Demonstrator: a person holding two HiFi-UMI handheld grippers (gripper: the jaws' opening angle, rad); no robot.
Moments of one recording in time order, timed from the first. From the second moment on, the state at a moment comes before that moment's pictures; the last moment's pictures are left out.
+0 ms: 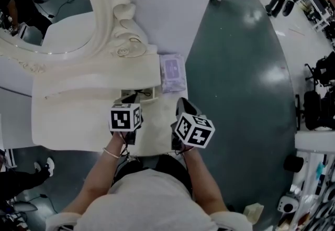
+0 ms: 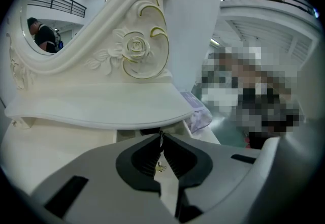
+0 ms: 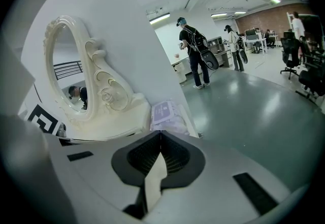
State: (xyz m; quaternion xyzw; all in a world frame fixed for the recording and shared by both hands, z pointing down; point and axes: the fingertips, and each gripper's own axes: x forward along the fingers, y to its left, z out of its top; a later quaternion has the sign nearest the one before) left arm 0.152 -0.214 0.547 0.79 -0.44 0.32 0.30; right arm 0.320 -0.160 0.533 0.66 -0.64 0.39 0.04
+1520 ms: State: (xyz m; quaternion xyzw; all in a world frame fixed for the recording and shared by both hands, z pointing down) left arm 0.072 -0.167 0.512 0.80 -0.47 0.24 0.28; right arm 0.238 -0.129 0.509 0.64 -0.68 0.35 0.06
